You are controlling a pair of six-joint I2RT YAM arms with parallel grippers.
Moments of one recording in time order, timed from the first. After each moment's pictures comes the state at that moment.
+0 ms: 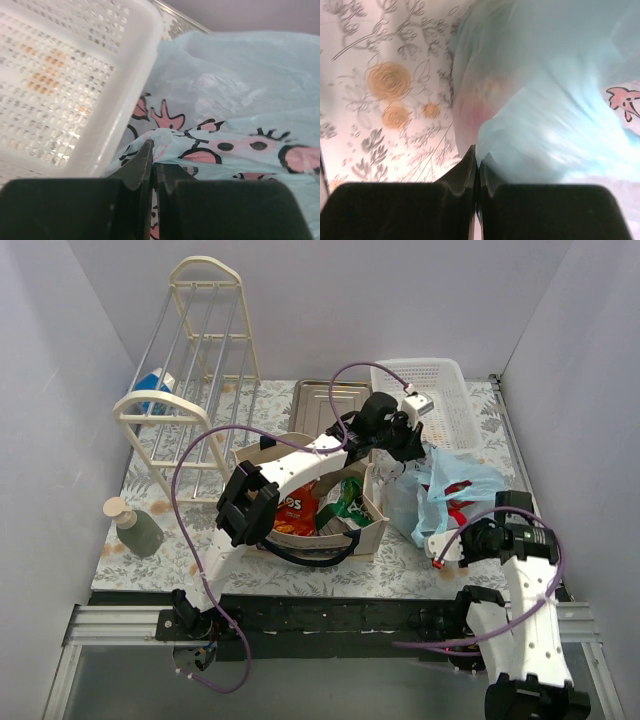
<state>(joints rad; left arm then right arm) -0.85 2.28 2.01 -0.14 0.44 -0.15 -0.13 0.73 0.69 -1.18 -0.45 -1.92</state>
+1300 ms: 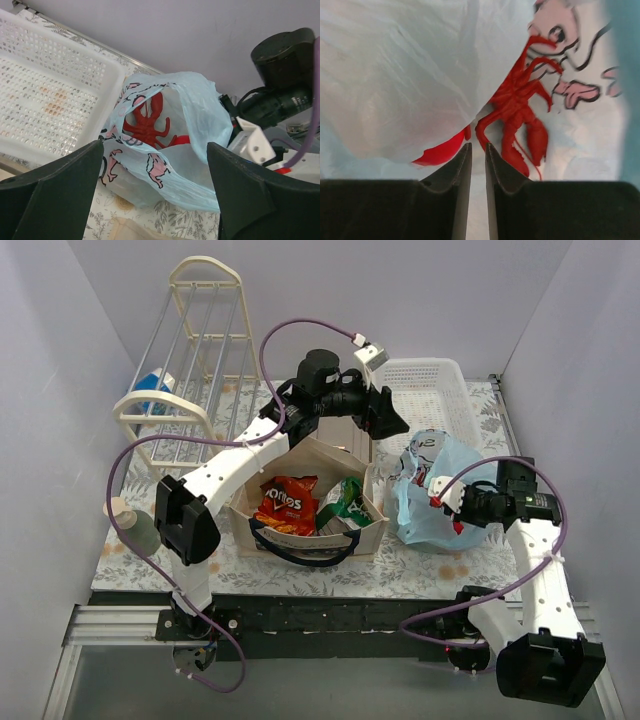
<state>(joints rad) -0.72 1.87 1.86 -0.18 0.64 -0.23 -0.11 0.92 0.87 -1.03 -0.54 -1.42</state>
